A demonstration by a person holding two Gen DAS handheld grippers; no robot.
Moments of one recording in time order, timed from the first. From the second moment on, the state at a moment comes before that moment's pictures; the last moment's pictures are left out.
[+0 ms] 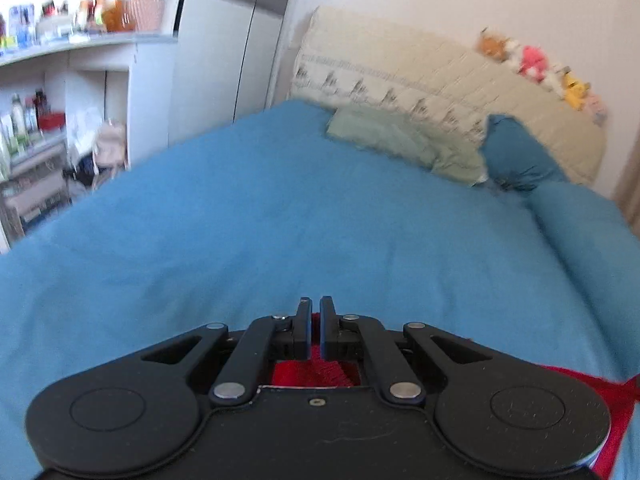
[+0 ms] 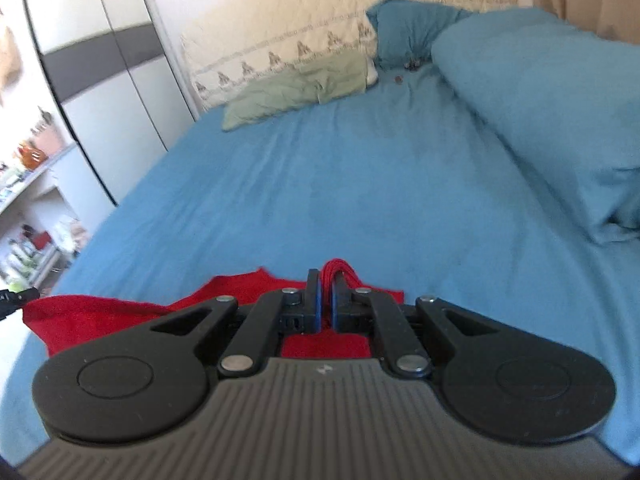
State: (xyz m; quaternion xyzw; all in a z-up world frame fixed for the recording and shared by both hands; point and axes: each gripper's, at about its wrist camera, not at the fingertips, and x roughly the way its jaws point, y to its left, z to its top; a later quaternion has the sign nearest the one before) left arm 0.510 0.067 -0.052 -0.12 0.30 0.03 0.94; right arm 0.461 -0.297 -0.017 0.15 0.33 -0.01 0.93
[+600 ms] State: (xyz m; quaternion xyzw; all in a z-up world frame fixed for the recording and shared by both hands) left arm 0.588 0.043 -0.159 -0.03 0.32 0.06 0.95; right arm 0.552 -0.310 -0.141 0.16 0.34 -0.04 0.93
